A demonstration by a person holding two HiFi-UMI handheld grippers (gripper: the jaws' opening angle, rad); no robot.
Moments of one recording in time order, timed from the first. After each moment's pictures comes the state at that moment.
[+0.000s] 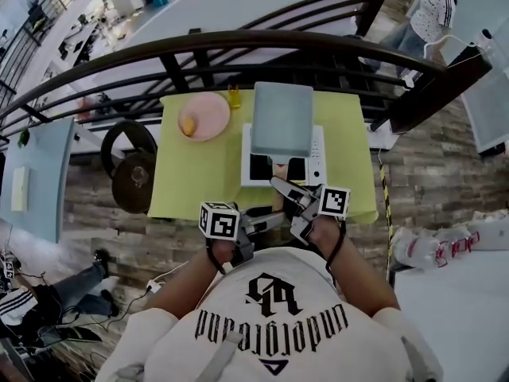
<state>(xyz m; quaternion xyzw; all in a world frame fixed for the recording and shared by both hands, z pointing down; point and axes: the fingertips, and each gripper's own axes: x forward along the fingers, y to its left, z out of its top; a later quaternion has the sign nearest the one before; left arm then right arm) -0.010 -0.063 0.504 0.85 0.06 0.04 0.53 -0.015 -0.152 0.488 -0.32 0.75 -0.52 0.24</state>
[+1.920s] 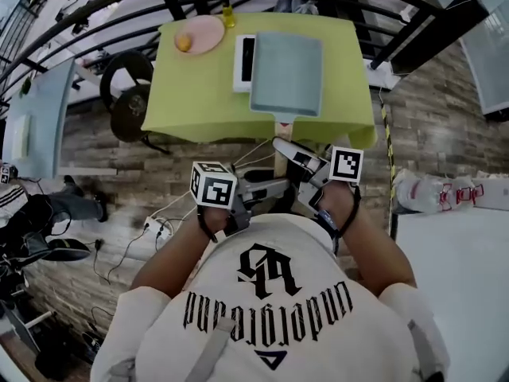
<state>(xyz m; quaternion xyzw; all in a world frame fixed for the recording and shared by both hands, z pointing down) -0.041 0.166 0.483 0.86 0.08 0.07 0.51 -0.047 0.077 0.470 -0.30 0.76 -0.54 0.22</state>
